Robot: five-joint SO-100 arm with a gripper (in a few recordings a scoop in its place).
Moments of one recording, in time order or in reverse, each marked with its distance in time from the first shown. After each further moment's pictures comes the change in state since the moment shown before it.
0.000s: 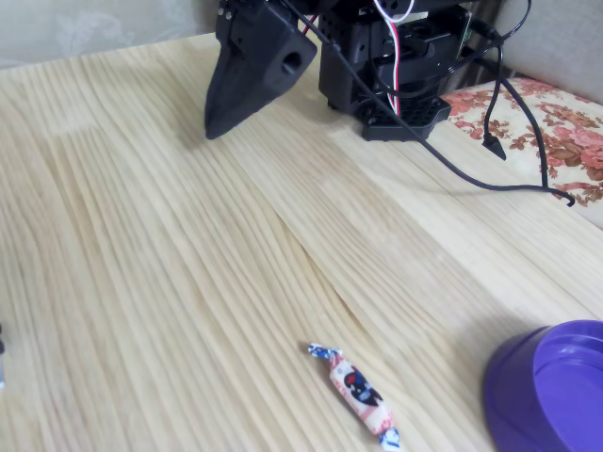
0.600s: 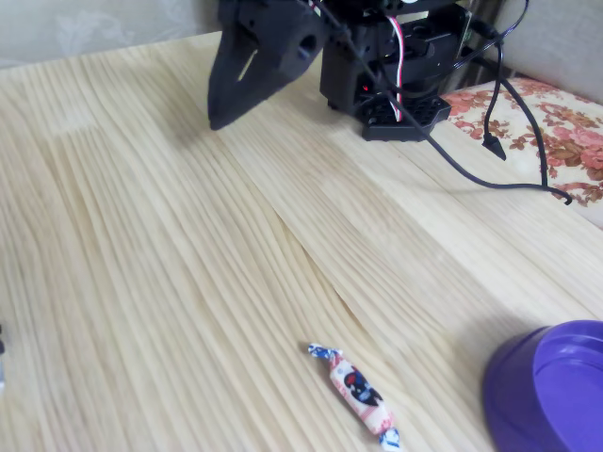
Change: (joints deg) arm -7.2 0.1 -7.6 2.4 -9.6
